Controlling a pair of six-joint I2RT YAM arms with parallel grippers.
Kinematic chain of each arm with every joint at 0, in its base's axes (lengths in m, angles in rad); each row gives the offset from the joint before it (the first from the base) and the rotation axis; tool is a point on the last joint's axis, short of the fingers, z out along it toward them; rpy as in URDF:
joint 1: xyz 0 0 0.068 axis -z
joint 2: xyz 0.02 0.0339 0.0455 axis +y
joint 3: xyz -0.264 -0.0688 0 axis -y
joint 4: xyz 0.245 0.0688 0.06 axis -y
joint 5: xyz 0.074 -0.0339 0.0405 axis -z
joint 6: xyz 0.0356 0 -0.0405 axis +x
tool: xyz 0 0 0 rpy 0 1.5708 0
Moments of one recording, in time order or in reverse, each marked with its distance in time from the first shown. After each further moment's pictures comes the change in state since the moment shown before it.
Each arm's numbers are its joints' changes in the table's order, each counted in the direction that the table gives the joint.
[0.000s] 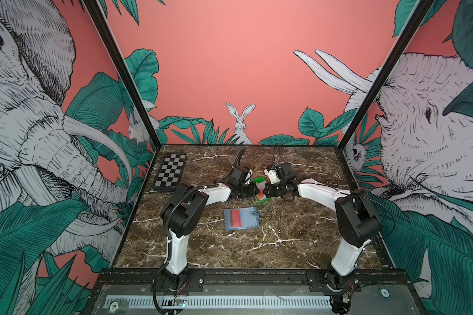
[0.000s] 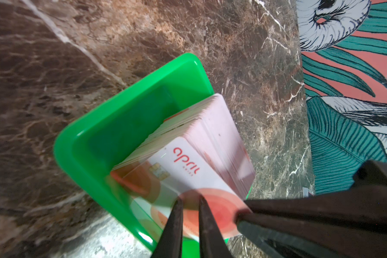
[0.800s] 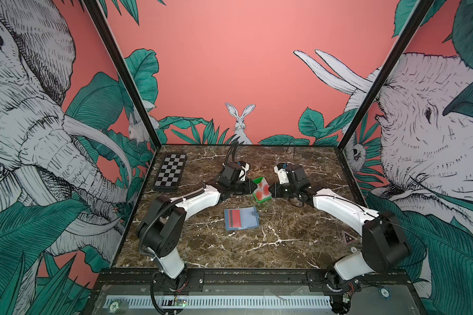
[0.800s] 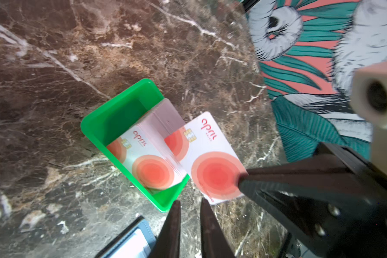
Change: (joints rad) left arm 0.001 -0.314 -0.148 -0.023 0.016 0.050; right arm -0.007 -0.318 -0.201 0.085 0.042 0.147
